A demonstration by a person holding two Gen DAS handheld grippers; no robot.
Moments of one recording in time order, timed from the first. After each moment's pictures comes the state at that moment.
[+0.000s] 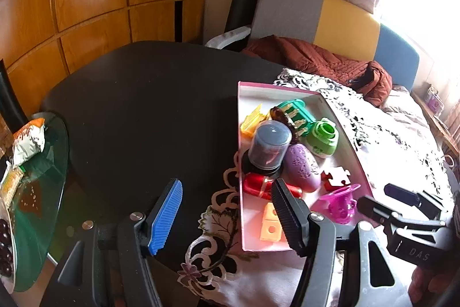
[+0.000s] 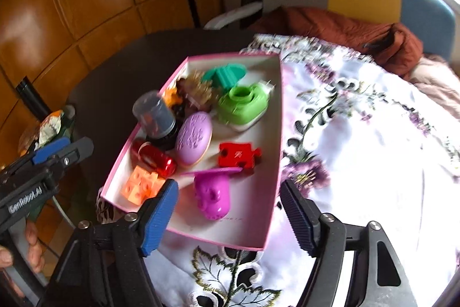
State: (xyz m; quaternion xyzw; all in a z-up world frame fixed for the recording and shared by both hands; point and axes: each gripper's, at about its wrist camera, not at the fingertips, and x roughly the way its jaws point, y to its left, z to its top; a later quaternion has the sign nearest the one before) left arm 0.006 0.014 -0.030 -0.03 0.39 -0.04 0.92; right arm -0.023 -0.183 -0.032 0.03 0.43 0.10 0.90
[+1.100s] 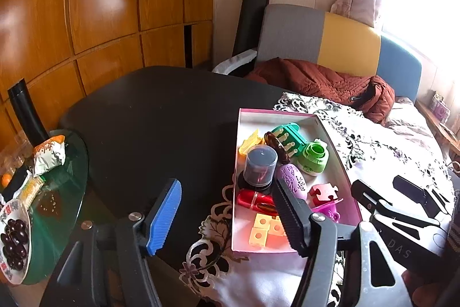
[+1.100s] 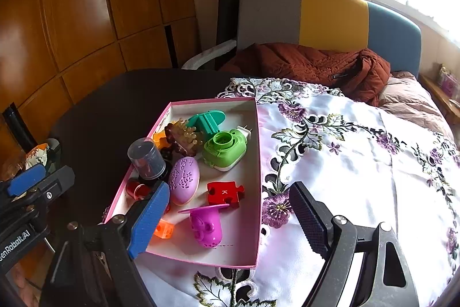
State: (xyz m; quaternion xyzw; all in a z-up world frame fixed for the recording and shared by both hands) left arm -0.017 0.000 0.002 -0.02 0.35 -0.01 0.94; right arm -0.035 -0.176 -0.001 0.03 0.36 0.03 0.93
